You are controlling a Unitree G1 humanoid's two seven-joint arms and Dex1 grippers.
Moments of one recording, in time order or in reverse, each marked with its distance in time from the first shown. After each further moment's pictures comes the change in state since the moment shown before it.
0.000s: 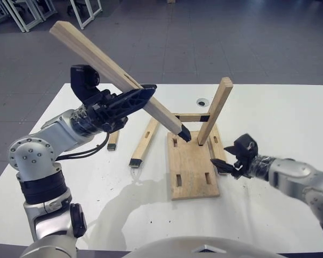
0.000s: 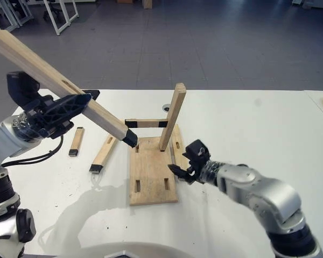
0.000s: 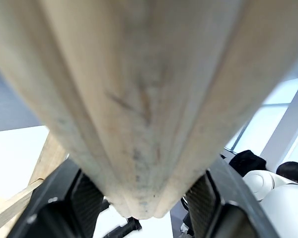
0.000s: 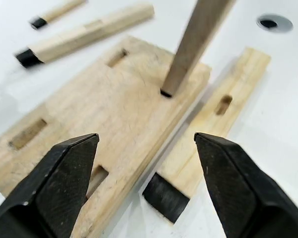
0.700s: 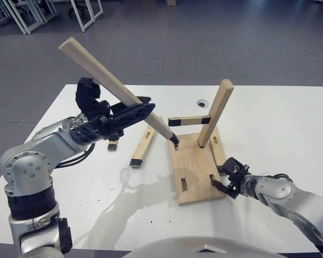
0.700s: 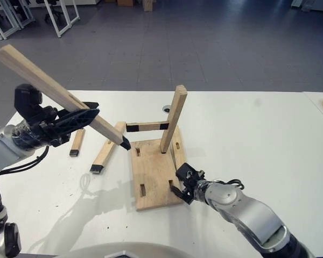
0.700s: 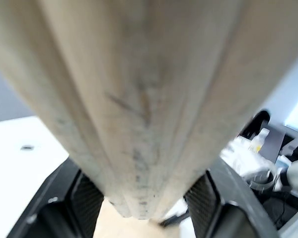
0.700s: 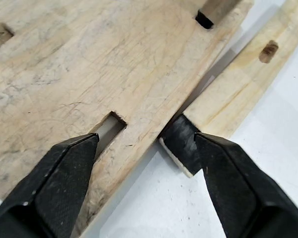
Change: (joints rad) left arm 0.158 0.154 -0.057 -0.109 0.221 -0.121 -0.029; right arm 0.081 -0.200 0.248 -0.047 -0.356 -0.133 0.181
